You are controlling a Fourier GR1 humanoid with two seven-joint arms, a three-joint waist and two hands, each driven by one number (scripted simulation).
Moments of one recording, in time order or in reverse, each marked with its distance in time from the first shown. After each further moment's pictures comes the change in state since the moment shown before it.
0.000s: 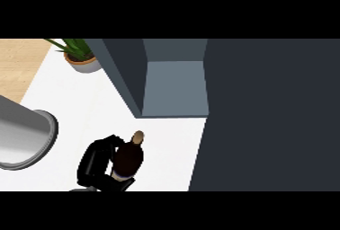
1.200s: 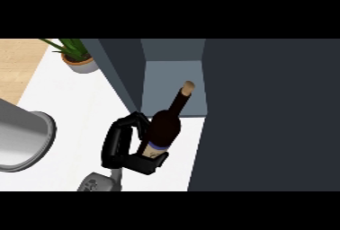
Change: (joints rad) left arm -0.127 -0.011 -0.267 -0.200 0.004 0.480 0.204; right arm 0.081 -0.041 -0.030 -0.004 -0.024 0.016 -0.080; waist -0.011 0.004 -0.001
